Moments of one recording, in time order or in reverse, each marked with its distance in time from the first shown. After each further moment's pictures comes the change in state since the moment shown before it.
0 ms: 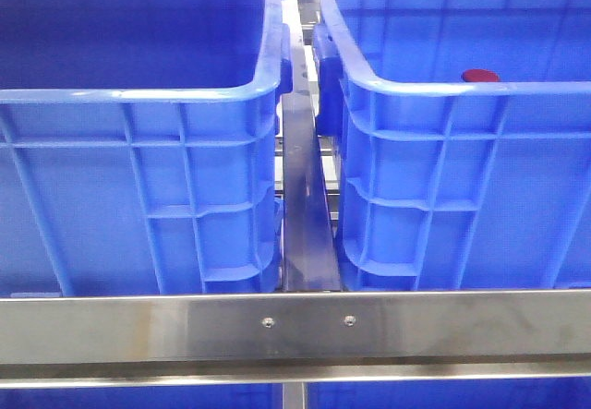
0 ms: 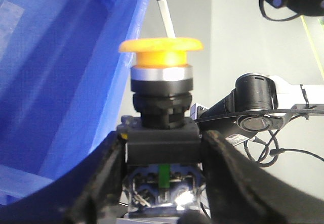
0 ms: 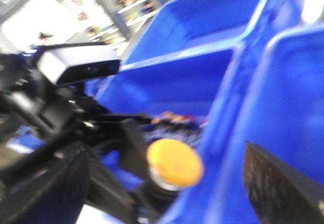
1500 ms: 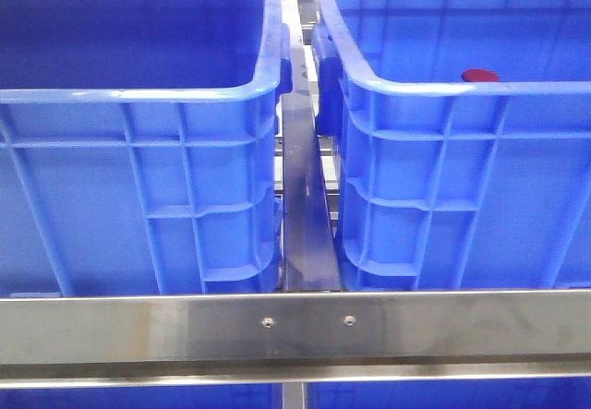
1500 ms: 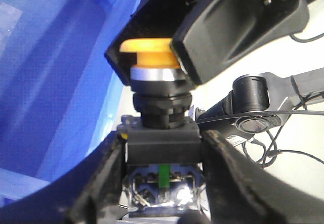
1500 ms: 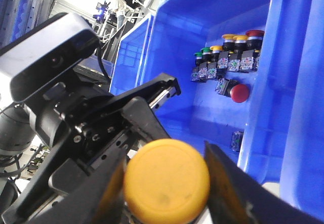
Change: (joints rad) left arm 0.000 -0.002 0.000 -0.008 0.001 0.002; right arm 0.036 0.328 -0.082 0.090 0.249 0.138
